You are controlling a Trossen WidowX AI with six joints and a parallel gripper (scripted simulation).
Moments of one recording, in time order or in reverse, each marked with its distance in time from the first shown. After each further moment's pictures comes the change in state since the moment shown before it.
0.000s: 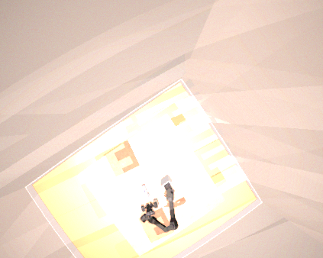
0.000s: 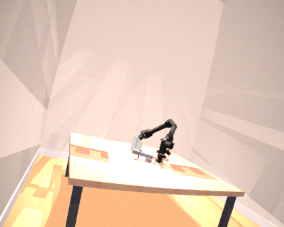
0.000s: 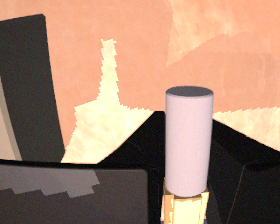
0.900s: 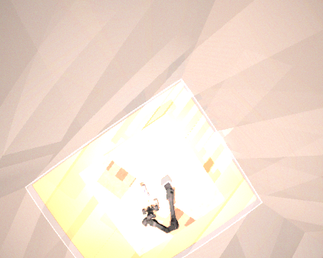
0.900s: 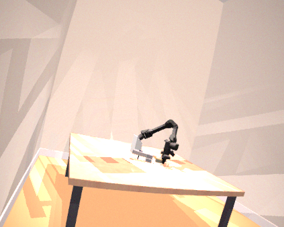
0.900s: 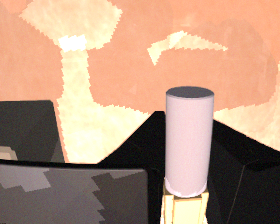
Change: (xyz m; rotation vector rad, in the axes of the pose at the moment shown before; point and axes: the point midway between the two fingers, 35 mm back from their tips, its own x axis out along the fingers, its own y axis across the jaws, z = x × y) arm 0.000 -0.001 0.040 -0.004 -0.007 0.002
